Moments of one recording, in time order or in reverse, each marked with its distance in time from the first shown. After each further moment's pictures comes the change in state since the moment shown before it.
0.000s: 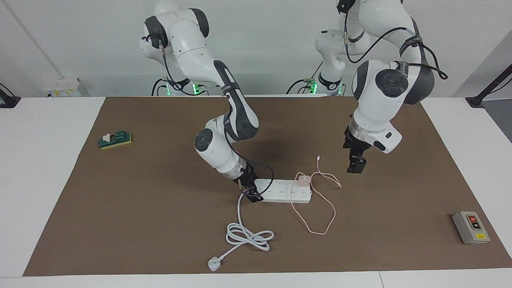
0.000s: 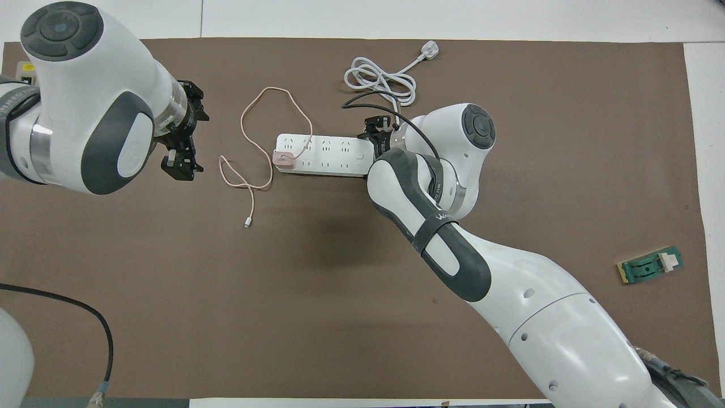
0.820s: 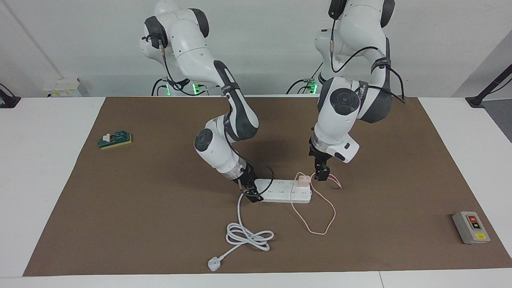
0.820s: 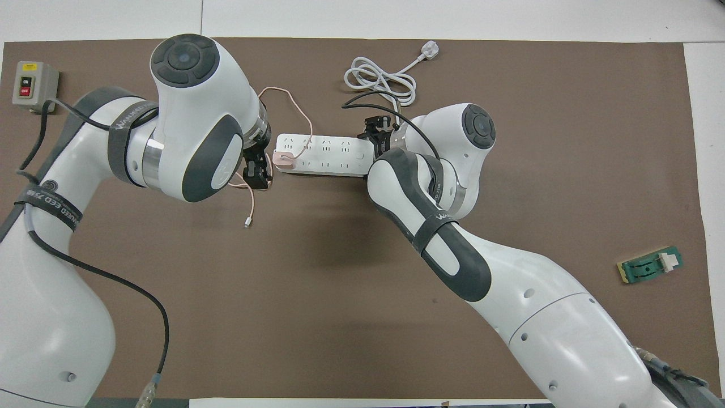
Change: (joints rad) left arm -0.134 0.097 -0.001 0.006 -0.025 0.097 -0.217; right arm 0.000 0.000 0.000 0.000 0.001 0.000 -0.001
